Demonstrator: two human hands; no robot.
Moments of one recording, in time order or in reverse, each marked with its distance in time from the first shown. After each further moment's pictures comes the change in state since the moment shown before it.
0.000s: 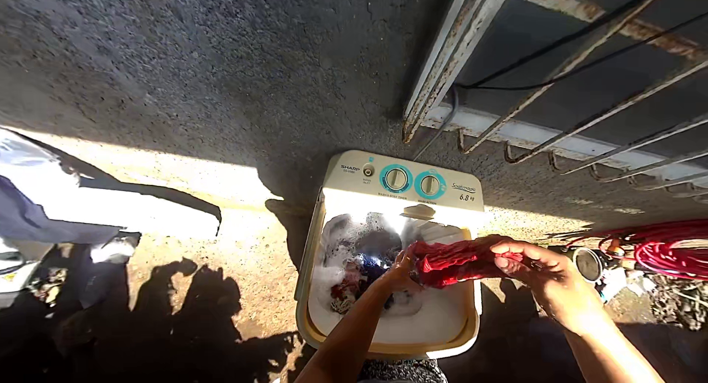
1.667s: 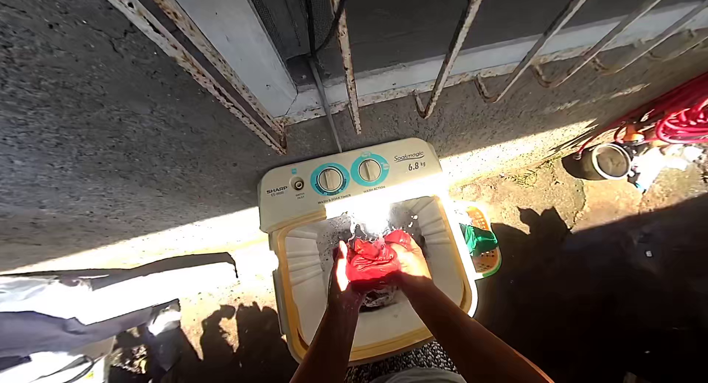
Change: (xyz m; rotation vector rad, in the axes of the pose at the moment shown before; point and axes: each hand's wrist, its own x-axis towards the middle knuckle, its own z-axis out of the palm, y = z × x) left_hand -0.067 0.070 -0.021 -1.026 0.465 0.171; right_hand 0.024 0.093 0.165 1.061 0.482 0.575
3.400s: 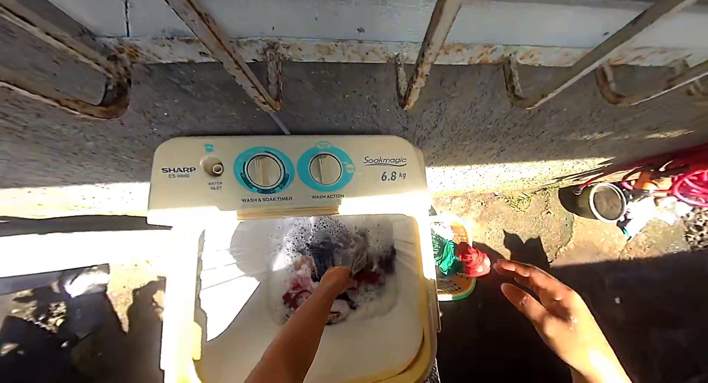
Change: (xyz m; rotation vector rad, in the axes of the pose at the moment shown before) left_hand 0.144 -0.185 -0.085 1.811 -0.388 -0.712; right_hand 0.041 -0.181 -0.241 -1.134 -0.233 -0.484
